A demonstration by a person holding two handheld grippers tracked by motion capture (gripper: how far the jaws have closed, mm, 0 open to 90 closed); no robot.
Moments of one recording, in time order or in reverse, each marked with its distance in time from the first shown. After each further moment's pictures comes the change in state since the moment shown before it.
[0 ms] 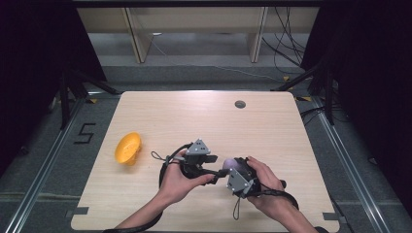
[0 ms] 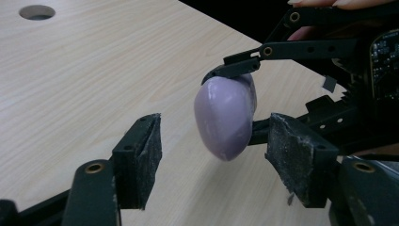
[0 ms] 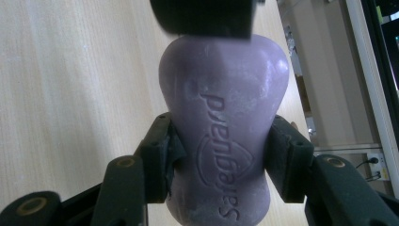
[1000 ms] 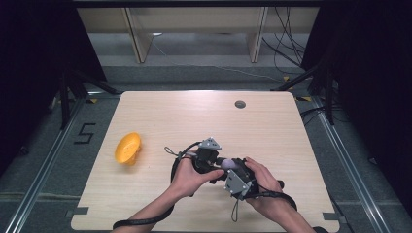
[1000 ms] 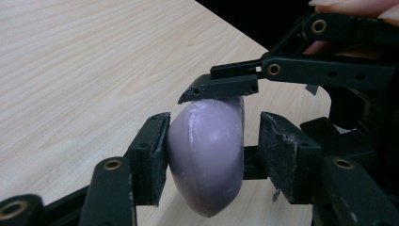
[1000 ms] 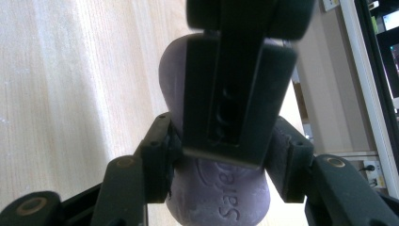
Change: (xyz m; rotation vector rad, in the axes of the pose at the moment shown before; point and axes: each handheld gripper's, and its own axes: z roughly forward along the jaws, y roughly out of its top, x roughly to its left) left arm 0.002 0.010 0.027 0.072 -0.076 -0.073; right arm 0.004 0.005 -0.002 -0.020 -0.011 -0.001
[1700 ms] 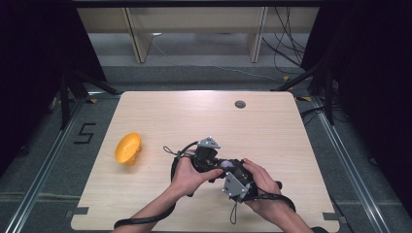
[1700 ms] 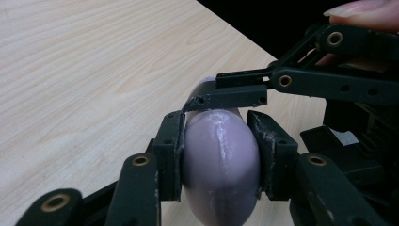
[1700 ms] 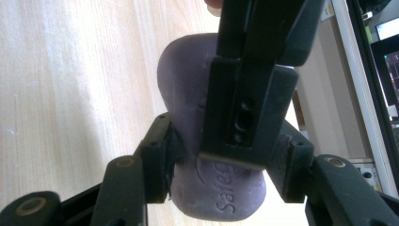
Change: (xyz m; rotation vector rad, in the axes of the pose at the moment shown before) left arm 0.002 0.000 -0.004 0.010 -0.015 -0.024; right arm 0.005 0.004 -0.002 -0.018 -0.011 0.010
